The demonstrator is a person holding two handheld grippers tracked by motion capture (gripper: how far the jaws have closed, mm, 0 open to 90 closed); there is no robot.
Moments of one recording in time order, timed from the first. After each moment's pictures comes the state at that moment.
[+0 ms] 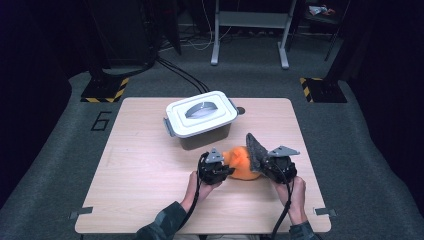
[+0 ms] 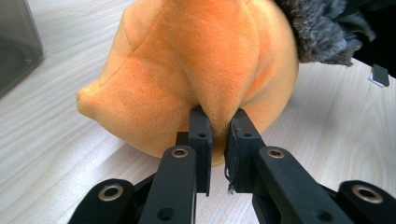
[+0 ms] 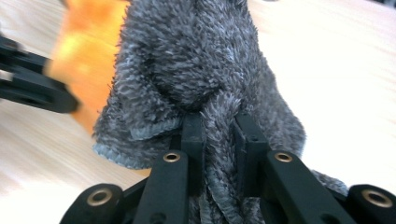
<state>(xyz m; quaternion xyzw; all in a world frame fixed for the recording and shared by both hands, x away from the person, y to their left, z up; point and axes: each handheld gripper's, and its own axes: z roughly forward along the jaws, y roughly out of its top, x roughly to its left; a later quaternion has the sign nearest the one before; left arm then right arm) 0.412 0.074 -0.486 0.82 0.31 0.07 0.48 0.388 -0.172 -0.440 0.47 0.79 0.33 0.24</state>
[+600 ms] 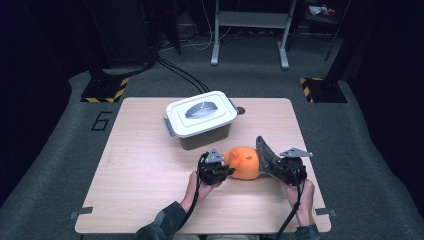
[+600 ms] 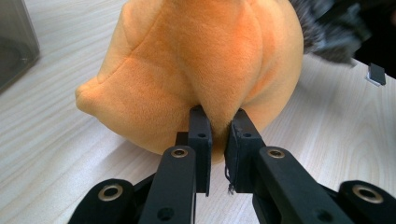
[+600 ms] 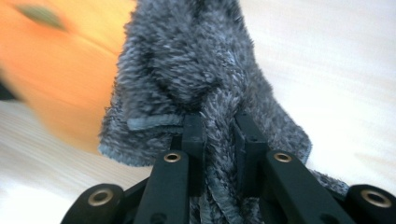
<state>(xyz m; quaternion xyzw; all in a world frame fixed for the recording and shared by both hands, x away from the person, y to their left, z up) 0.411 0.074 -0.487 0.82 0.31 0.07 0.48 0.385 -0.200 -0.444 0.50 0.76 0.35 0.23</state>
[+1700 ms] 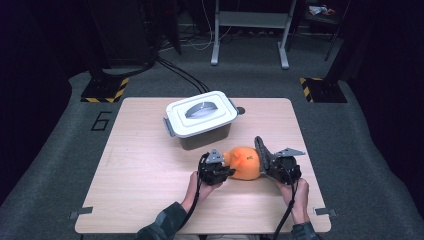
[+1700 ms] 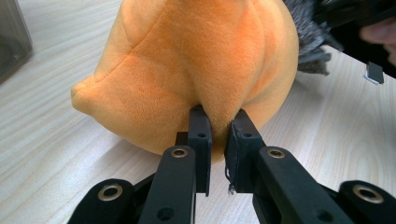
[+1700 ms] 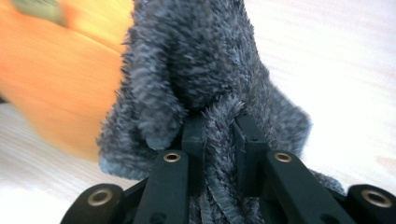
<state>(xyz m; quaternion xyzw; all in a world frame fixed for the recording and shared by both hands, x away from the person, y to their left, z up) 0.412 0.073 -0.490 0.82 0.31 0.06 0.48 0.401 -0.194 -0.467 0.52 0.77 0.32 0.21</state>
